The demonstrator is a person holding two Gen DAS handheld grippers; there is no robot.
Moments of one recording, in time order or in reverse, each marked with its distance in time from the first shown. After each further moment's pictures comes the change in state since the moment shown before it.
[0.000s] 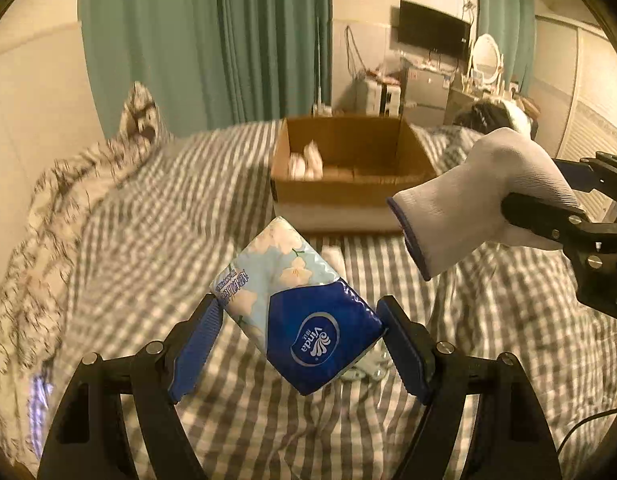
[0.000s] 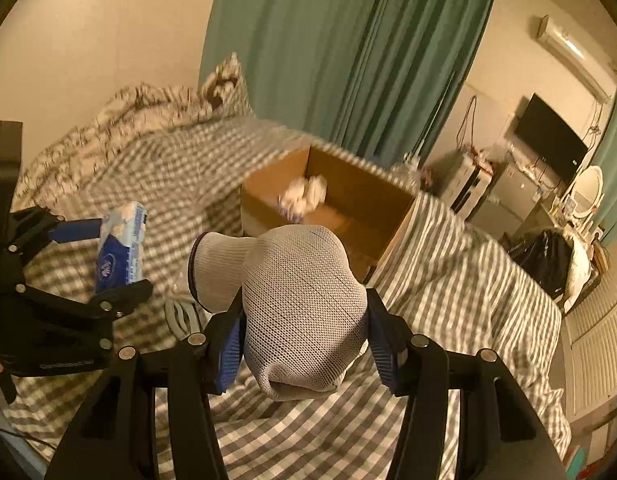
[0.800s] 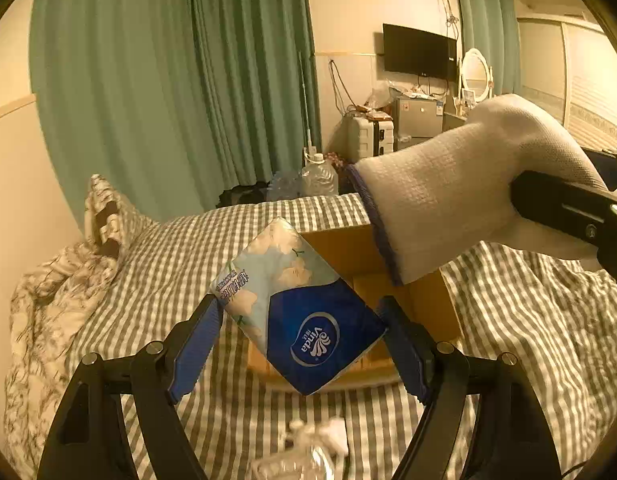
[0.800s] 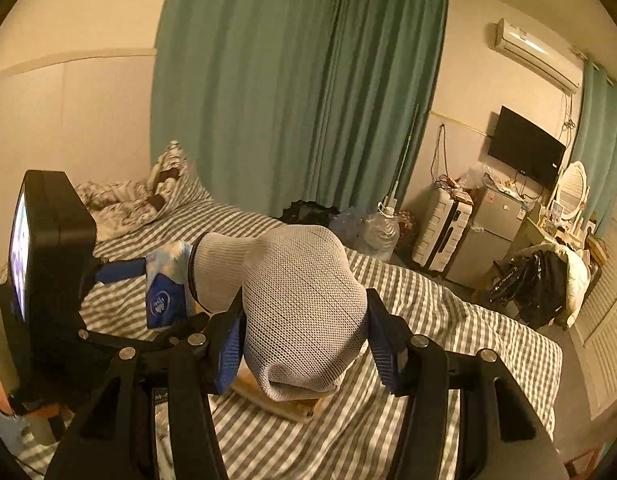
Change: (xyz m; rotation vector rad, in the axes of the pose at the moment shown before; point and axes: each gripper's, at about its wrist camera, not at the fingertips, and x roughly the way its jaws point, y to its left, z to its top) left arm 0.085 -0.029 0.160 0.086 -0.120 0.007; right arm 0.047 -0.089 0.112 0.138 -0.173 -0.043
